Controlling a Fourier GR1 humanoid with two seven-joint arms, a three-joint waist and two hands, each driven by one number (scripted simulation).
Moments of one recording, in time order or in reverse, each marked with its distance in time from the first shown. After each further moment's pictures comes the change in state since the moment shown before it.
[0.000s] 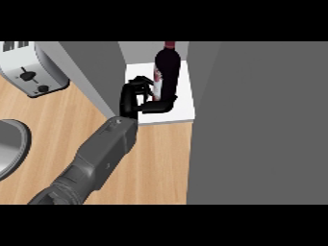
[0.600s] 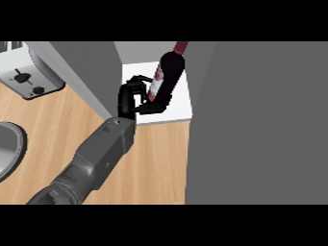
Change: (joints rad) left arm -0.011 0.000 -0.006 0.051 0.019 -0.003 -0.077; right arm 0.007 0.015 0.007 0.003 -0.009 0.004 -0.011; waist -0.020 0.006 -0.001
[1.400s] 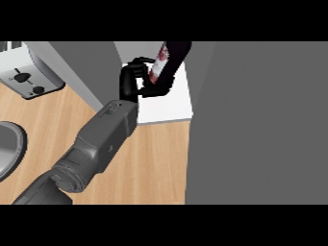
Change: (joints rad) left arm -0.155 0.000 0.039 0.088 0.015 -0.011 0.028; right arm -0.007 0.006 0.012 0.007 0.016 -0.002 0.002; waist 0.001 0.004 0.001
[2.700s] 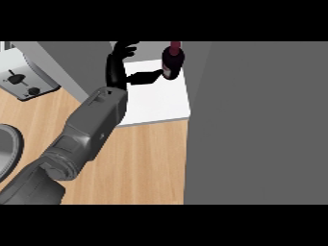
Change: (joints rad) left arm -0.093 0.054 -0.016 0.101 -0.065 0.117 0.068; right arm 0.023 -0.004 -0.008 -0.033 -0.031 0.017 -0.001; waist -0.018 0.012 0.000
